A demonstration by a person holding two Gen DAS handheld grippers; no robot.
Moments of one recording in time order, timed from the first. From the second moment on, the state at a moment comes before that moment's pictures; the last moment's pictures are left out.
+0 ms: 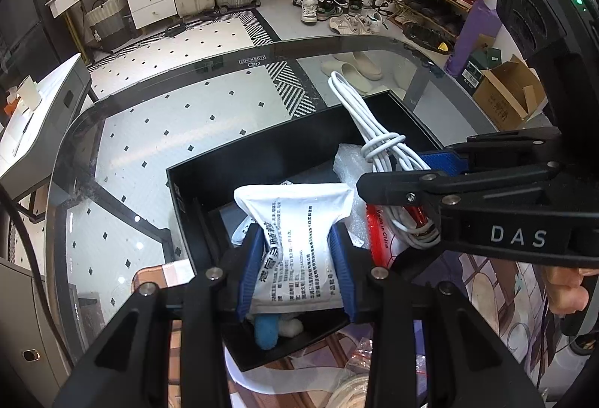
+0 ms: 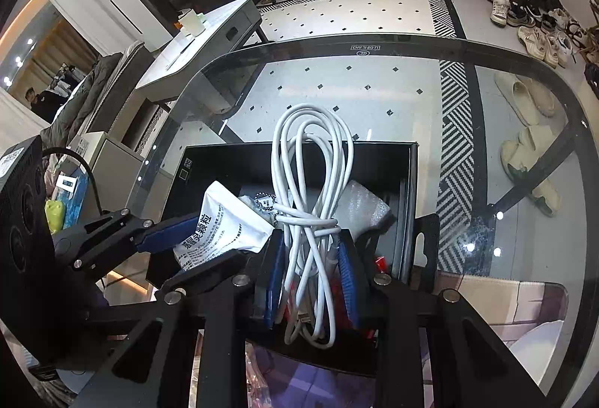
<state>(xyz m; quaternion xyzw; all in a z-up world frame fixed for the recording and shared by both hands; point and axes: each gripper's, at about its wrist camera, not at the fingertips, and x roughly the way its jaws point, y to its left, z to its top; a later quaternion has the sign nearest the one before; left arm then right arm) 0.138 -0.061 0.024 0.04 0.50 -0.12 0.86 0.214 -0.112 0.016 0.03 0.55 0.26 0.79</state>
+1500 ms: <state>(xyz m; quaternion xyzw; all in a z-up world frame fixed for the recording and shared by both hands) 0.075 -0.054 0.049 0.04 0.48 -0.13 0.87 0.123 -0.160 0.062 0.00 0.51 0.28 0.81</state>
